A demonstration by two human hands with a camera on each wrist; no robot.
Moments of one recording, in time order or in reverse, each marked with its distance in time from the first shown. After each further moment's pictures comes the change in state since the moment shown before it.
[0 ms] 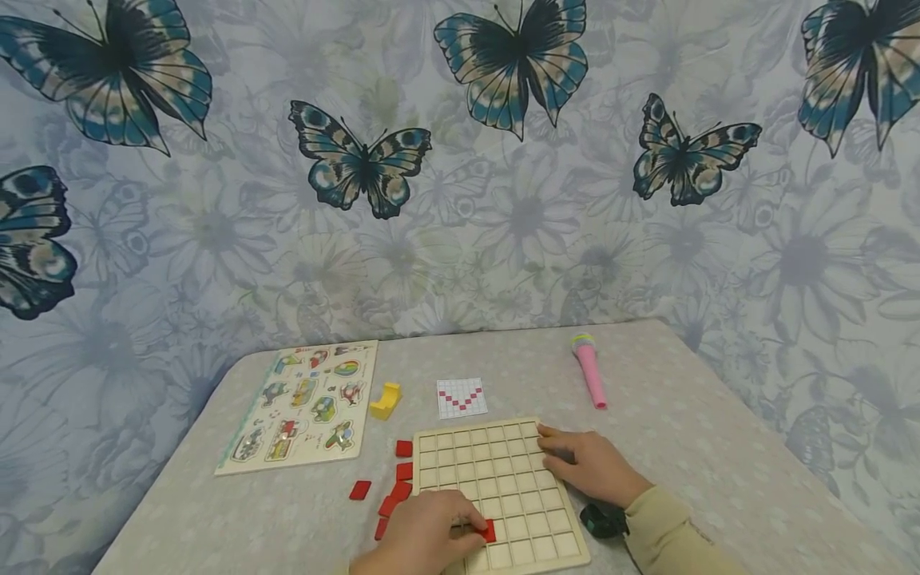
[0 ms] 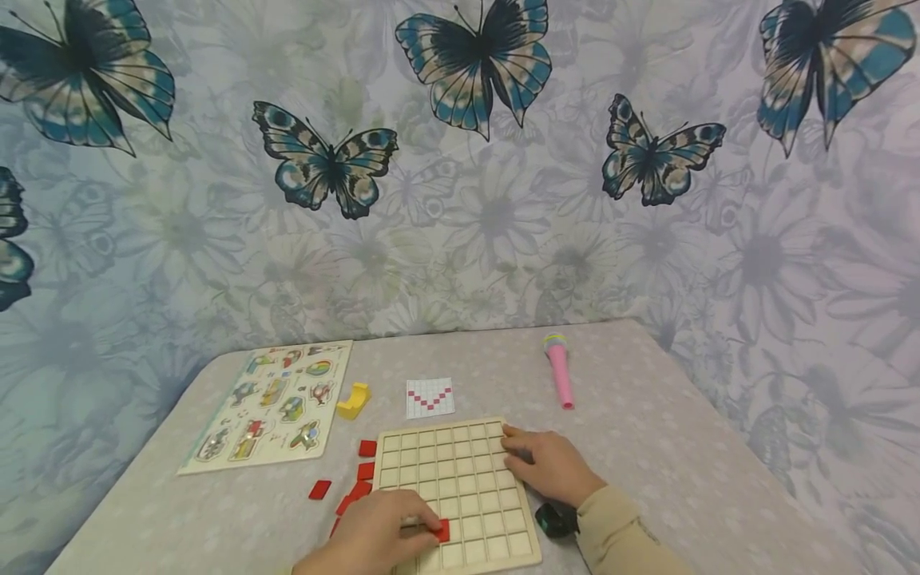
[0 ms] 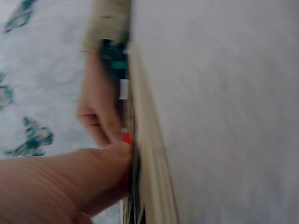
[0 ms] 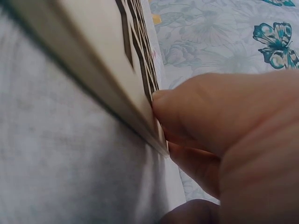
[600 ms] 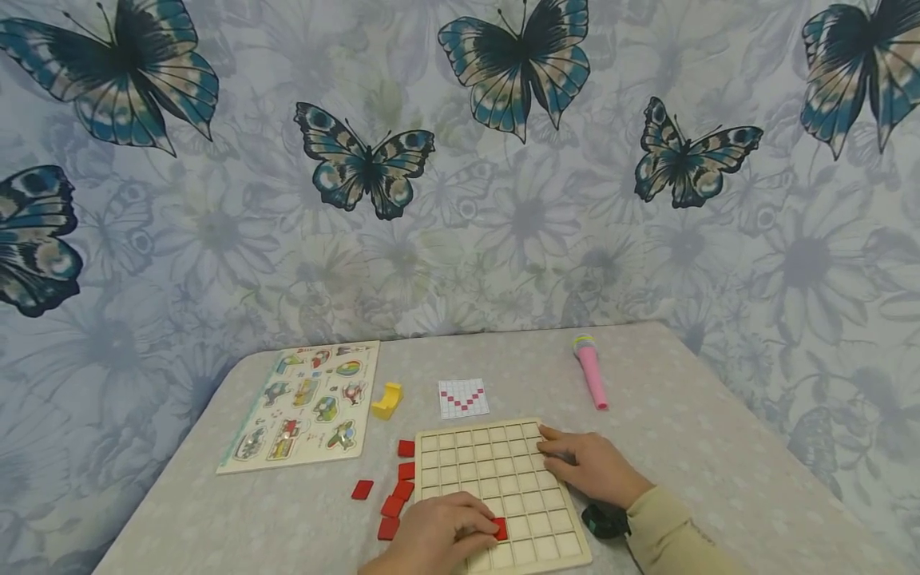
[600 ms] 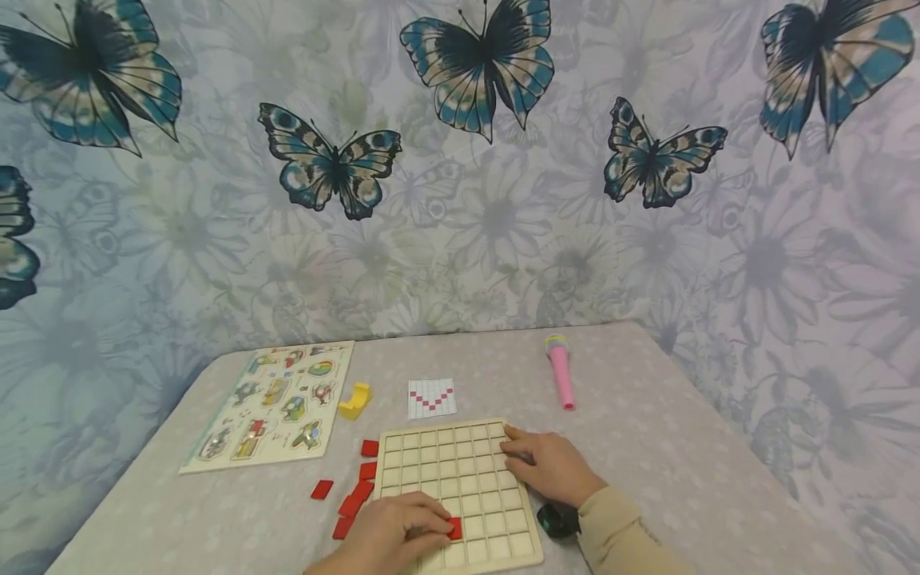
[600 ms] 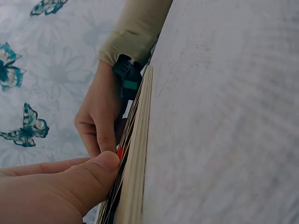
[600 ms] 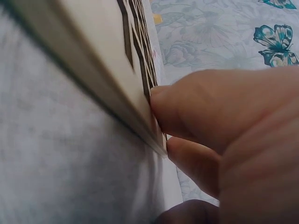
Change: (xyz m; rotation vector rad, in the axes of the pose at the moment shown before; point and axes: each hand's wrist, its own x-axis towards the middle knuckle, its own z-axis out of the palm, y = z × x) left_hand 0.001 -0.010 0.022 0.003 0.144 0.195; right_hand -0.001 -0.003 0.000 -0.048 0.018 -0.044
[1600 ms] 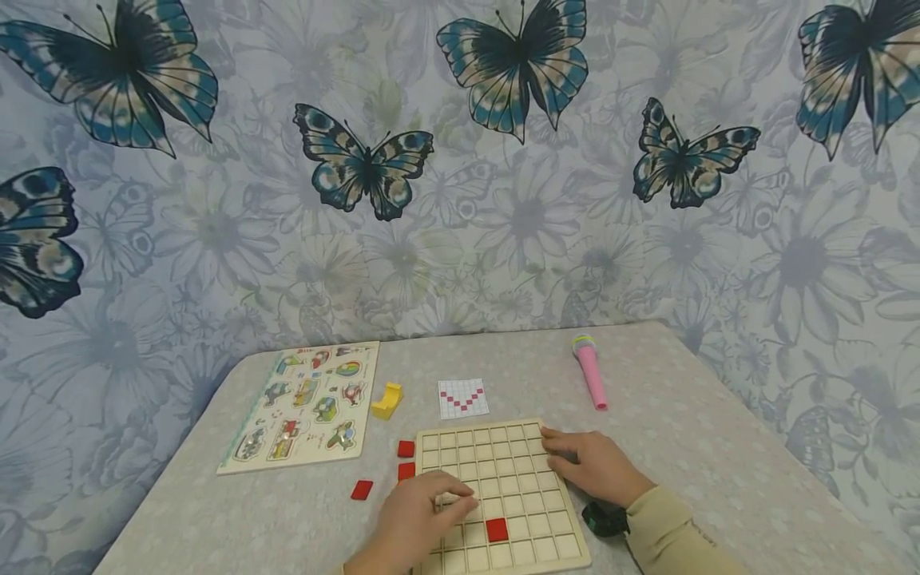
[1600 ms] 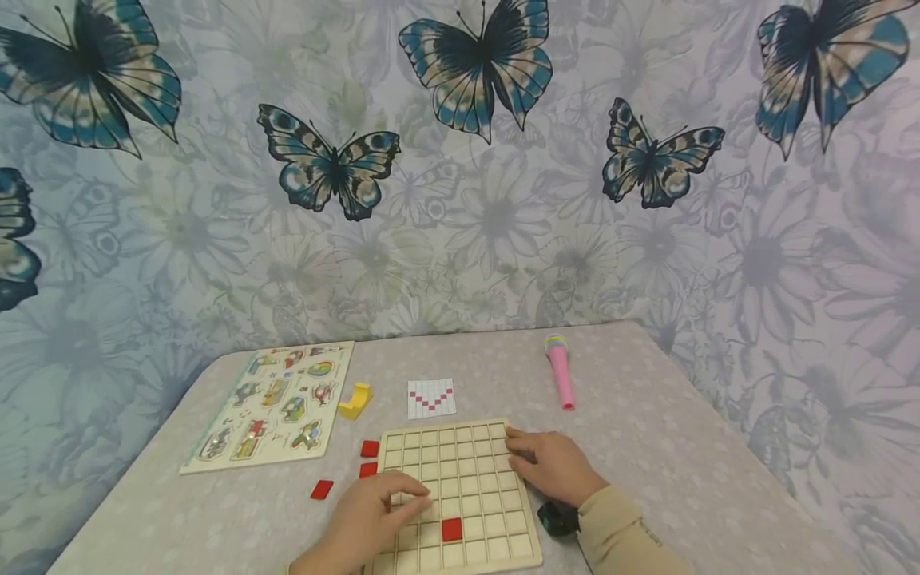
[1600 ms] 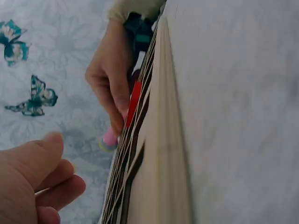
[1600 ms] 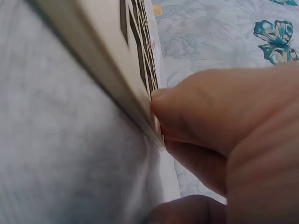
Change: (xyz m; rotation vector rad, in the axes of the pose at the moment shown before) left_hand 0.001 -0.012 -0.017 -0.074 0.152 -0.236; right_hand -0.002 -0.003 -0.003 -0.009 0.000 0.052
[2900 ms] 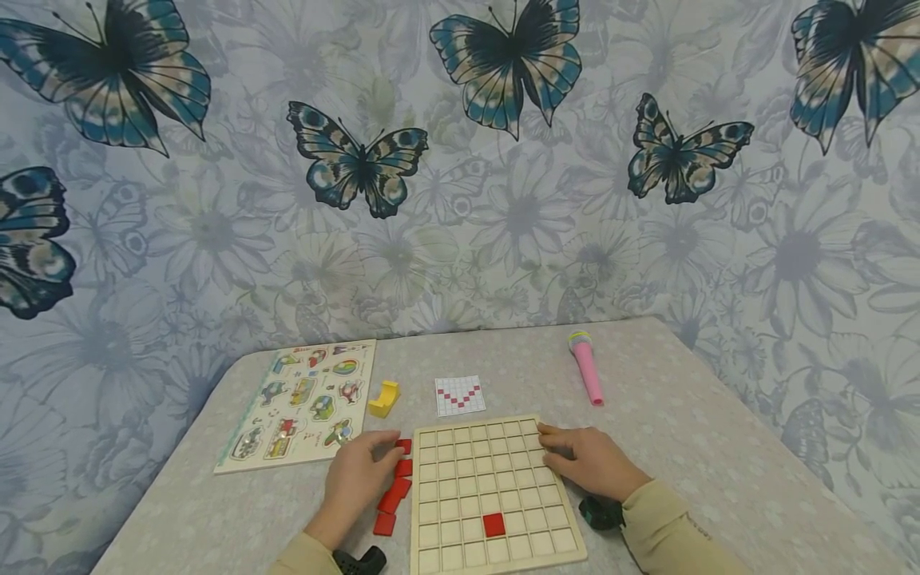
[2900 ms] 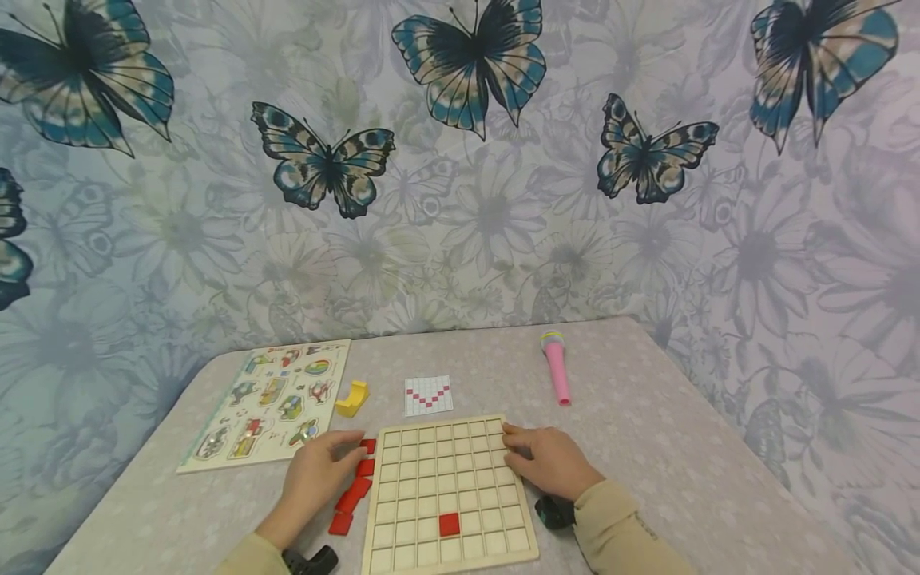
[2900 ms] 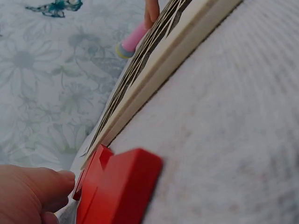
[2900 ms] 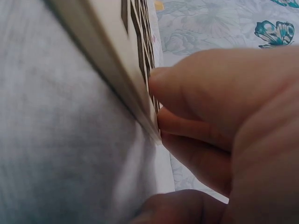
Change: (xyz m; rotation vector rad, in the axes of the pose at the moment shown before) left_hand 0.026 -0.072 -0.037 0.191 0.244 -0.342; right_hand 0.001 0.006 0.000 0.022 -0.037 0.034
